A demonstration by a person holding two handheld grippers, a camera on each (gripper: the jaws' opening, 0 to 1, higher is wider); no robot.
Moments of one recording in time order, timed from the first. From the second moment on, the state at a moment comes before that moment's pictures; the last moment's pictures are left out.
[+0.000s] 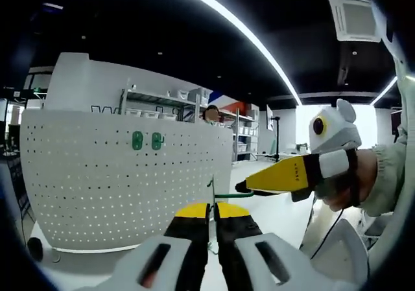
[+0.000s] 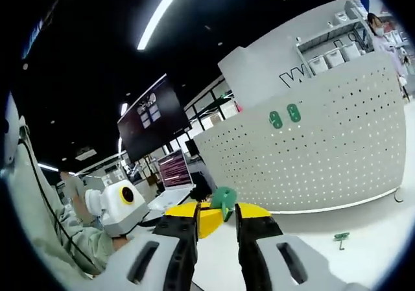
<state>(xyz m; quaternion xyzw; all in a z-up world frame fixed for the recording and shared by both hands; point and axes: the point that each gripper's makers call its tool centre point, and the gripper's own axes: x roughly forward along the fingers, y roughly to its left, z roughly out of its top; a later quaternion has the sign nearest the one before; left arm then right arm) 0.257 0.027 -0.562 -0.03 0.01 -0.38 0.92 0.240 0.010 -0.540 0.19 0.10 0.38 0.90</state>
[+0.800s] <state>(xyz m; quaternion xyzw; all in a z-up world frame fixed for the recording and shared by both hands) 0.248 0.019 -0.553 -0.04 -0.01 -0.39 0.92 0.243 0.018 -0.543 0.22 0.11 0.38 0.89</state>
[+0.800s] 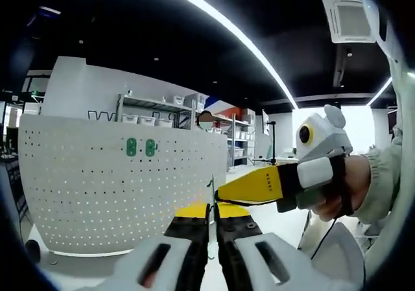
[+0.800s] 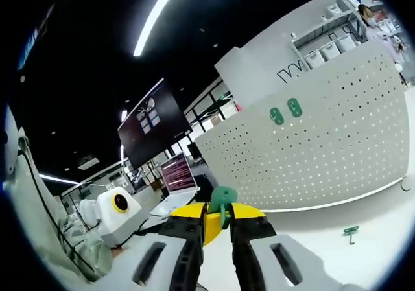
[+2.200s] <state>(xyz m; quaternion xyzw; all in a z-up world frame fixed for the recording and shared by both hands) 0.240 0.016 -0.566 0.00 0.01 -0.39 0.92 0.252 -0.001 -0.542 0.21 0.08 0.35 0.91</state>
